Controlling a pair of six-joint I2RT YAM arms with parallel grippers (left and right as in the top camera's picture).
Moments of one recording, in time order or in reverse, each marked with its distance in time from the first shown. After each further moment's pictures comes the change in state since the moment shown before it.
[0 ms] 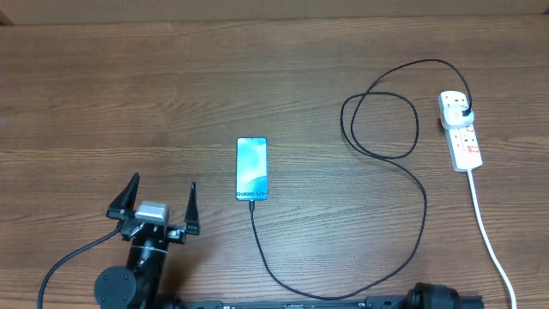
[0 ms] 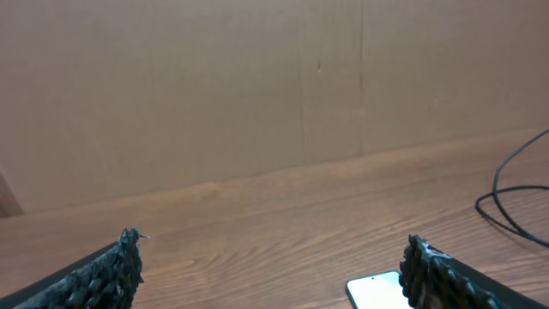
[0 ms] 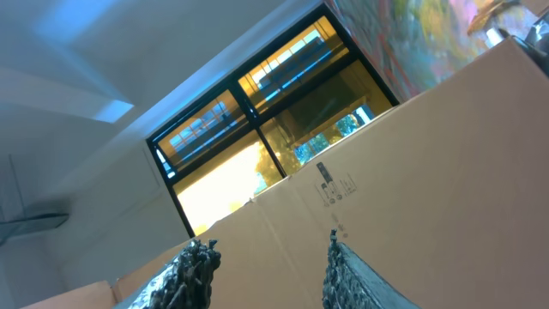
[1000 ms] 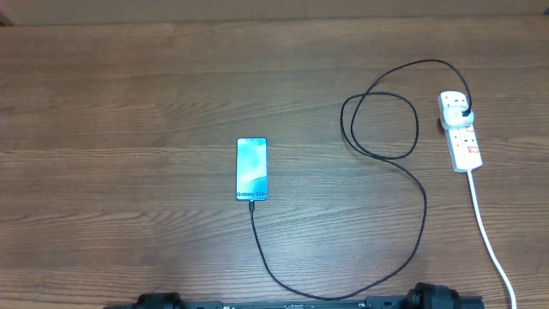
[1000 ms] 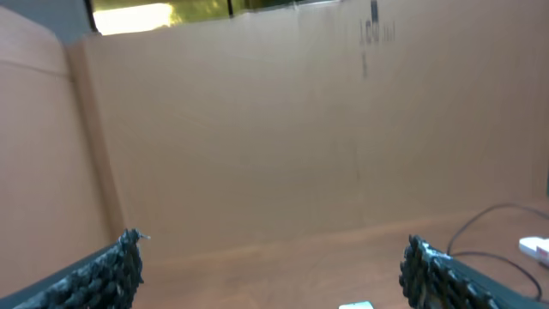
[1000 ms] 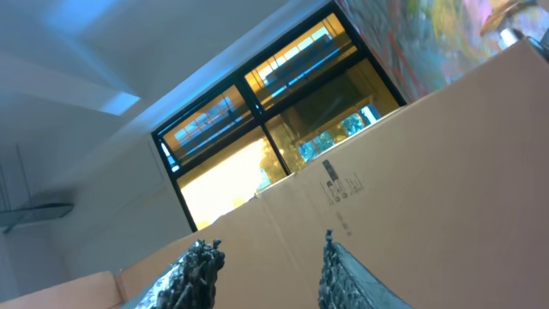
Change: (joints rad) left arm 0.000 -0.002 1.279 -1.066 -0.069 0.000; right arm -0.032 0.000 0.000 0.010 -0.053 0.000
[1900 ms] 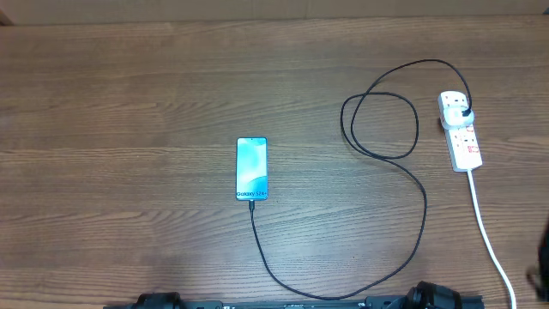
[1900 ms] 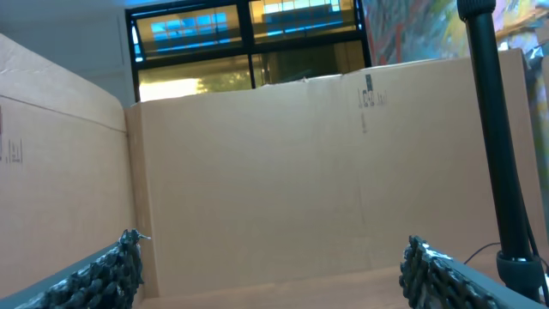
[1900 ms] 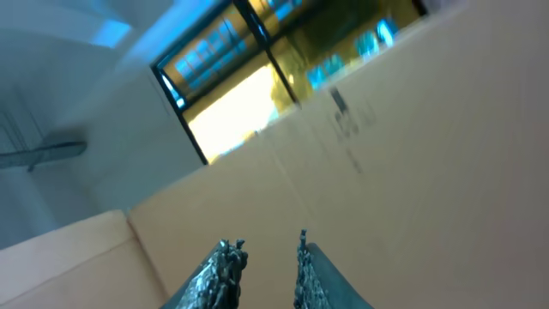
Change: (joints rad) left arm 0.000 0.003 0.605 -0.389 -0.027 -0.008; right arm -0.078 0.179 0.023 0.029 -0.237 0.018
